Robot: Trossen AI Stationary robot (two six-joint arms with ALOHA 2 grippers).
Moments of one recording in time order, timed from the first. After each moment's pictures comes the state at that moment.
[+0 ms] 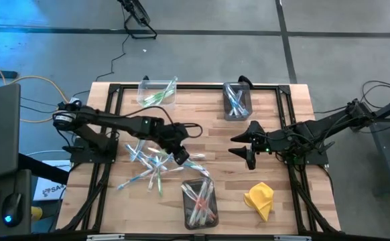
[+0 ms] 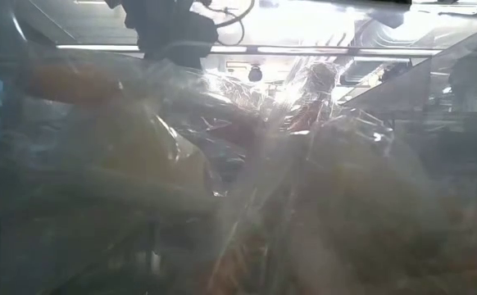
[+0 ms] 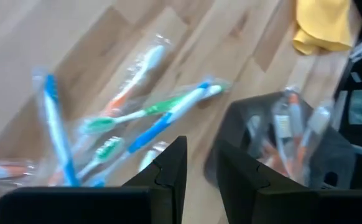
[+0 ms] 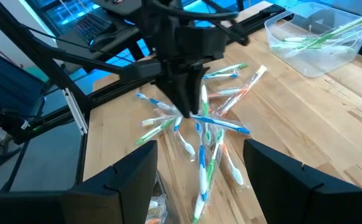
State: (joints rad) left arm -0.04 1.51 1.15 -0.54 0.15 -0.79; right arm 0.36 1.02 0.90 -0.30 0.42 0.61
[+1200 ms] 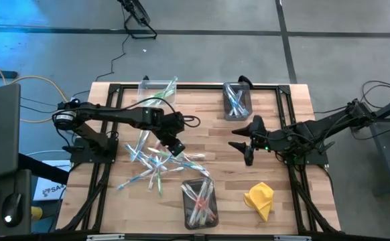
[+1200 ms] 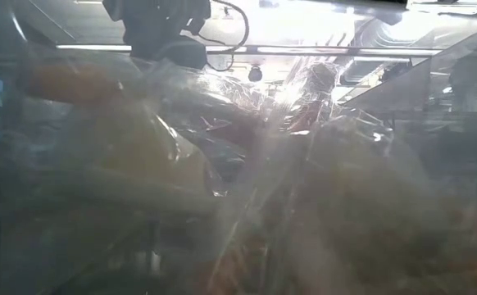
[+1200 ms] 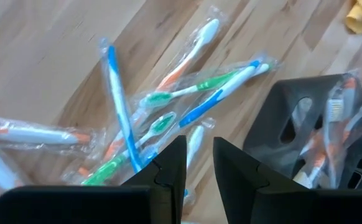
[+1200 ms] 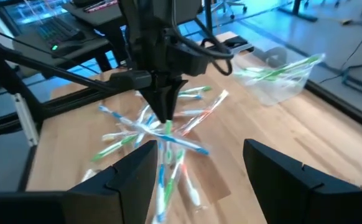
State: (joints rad) left arm 0.09 1.51 1.15 -0.72 0.25 -0.68; right arm 0.36 1.02 0.90 -0.30 0.58 0.48
